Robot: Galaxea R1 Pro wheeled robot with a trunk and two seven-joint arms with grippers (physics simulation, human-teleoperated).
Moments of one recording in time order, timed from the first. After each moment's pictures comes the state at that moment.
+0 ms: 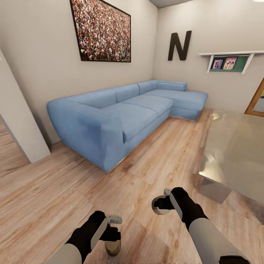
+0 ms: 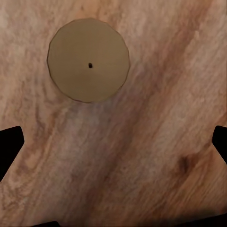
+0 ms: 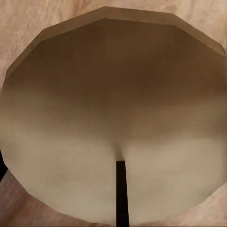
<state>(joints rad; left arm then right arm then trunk) -0.56 -0.12 -0.27 -0.61 0.27 0.87 0.10 -0.72 0.06 0.00 -0.64 -0.01 0.86 0.06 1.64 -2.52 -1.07</state>
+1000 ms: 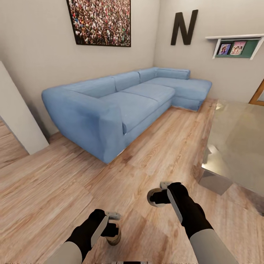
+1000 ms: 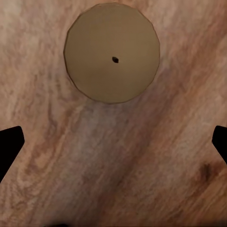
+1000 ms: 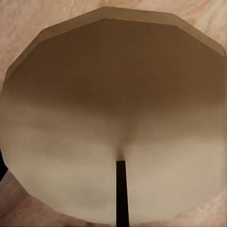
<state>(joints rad) -0.57 -0.12 -0.27 -0.61 0.27 0.83 0.17 -0.60 0.08 0.11 -1.05 -0.02 1.04 0.06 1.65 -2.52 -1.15</state>
